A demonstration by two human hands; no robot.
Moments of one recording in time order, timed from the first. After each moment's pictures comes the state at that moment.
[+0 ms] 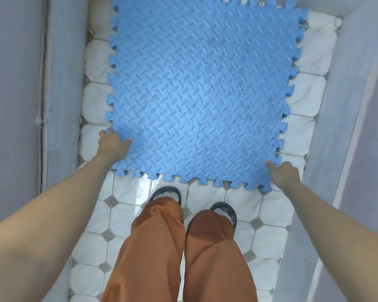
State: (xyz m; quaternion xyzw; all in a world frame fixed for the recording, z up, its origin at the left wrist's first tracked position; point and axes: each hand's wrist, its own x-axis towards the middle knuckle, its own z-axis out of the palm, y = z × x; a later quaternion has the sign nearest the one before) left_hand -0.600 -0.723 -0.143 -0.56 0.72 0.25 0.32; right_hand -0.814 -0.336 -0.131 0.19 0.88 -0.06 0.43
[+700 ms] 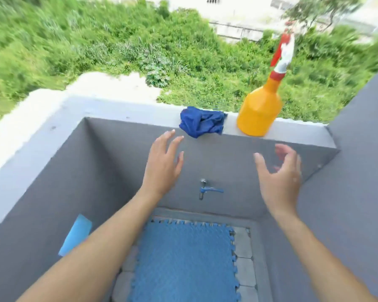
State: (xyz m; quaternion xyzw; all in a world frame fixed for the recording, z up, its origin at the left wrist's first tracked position) left_hand -0.910 -0.818 0.525 -0.12 0.91 0.15 -0.36; right_hand -1.007 -0.582 0.566 -0.12 0.85 -0.48 -0.16
